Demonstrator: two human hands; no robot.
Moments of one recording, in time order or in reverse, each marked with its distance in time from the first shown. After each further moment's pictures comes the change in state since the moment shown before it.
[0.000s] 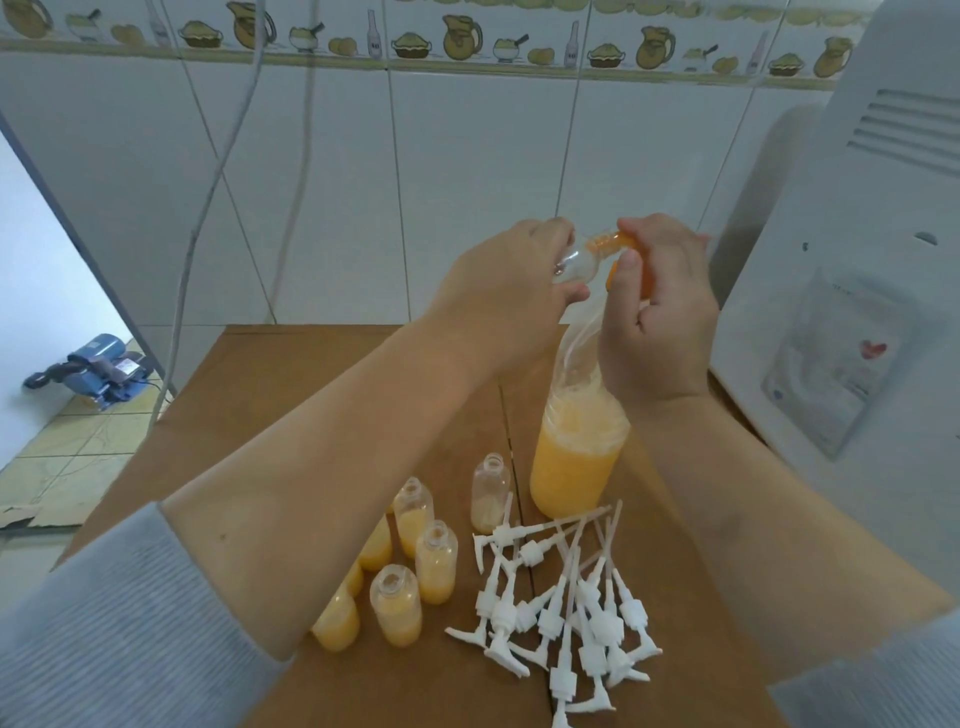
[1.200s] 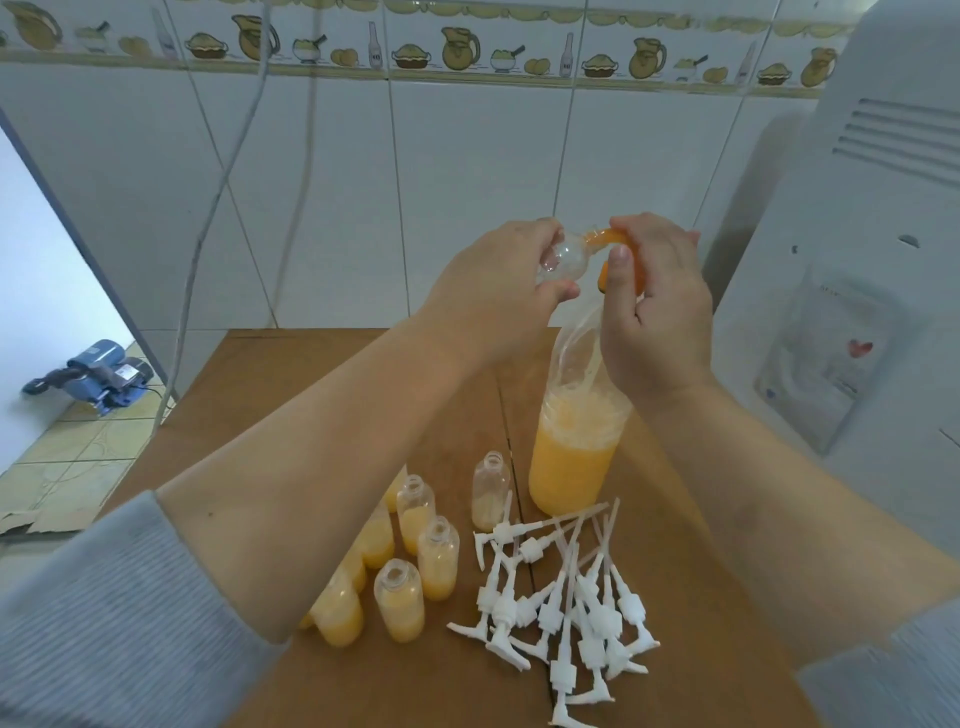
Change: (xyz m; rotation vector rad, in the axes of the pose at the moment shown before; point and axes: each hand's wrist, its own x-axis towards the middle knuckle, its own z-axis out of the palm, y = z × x) left_hand -0.002 -0.003 -0.002 -0.123 0.013 -0.043; right_hand 0.006 -0.004 -0.010 -0.031 -0.146 0.043
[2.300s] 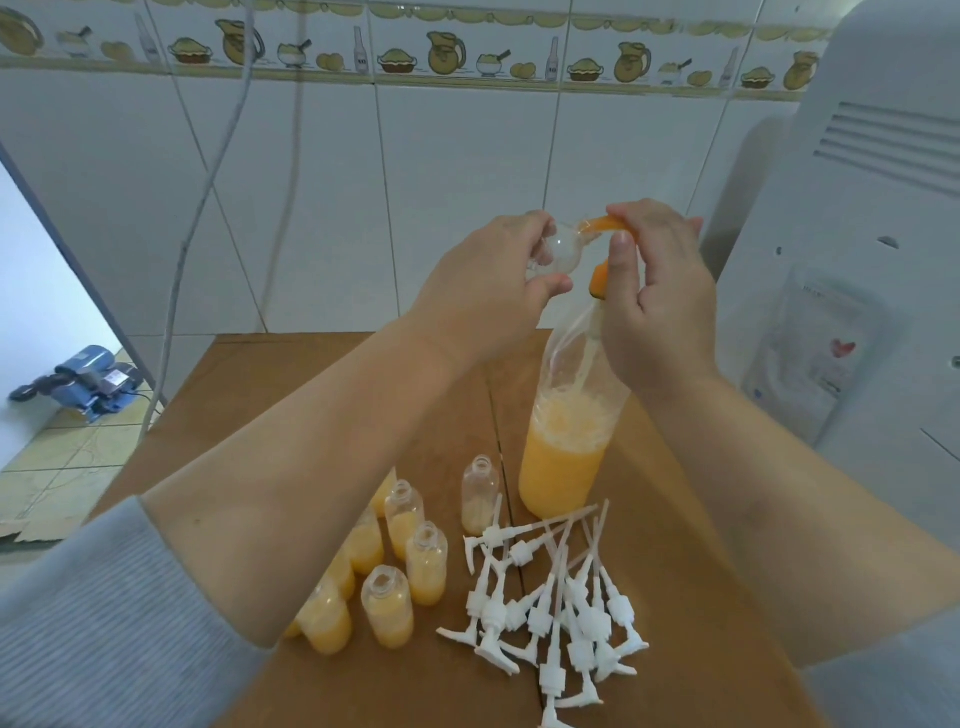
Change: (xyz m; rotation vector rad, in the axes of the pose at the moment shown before) left_hand 0.007 0.001 0.002 0.008 0.038 0.025; right_hand 0.011 0.006 -0.009 0.002 0.023 -0.015
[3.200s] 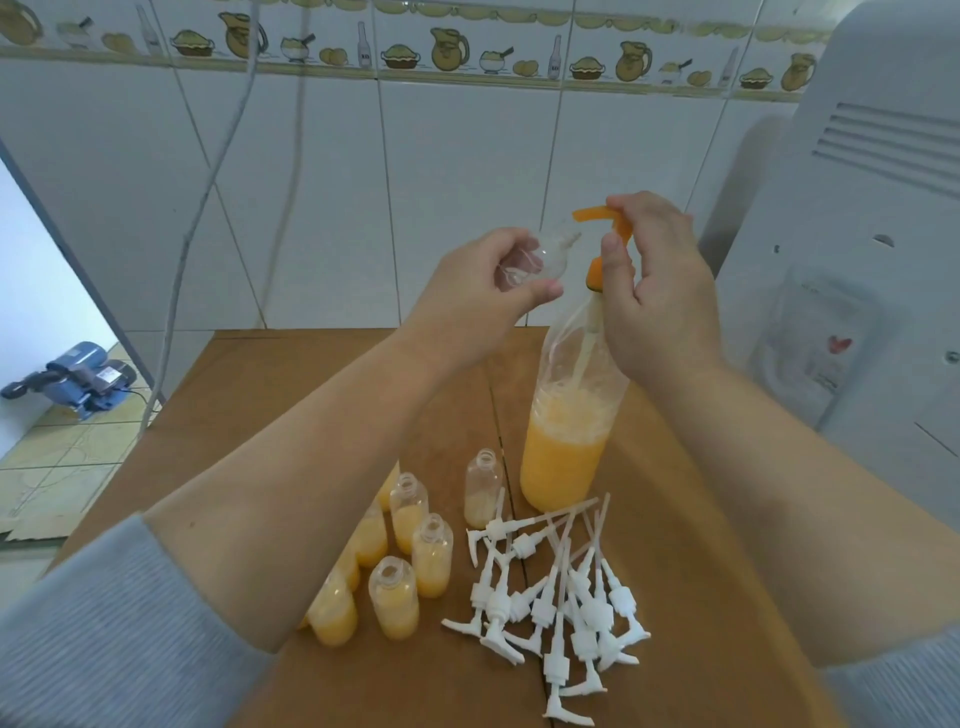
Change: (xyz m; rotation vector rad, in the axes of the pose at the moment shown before) left_hand -0.013 -0.019 0.006 -0.384 0.057 -0.141; right_hand 0.000 -0.013 -0.006 -0.072 -0.149 0.019
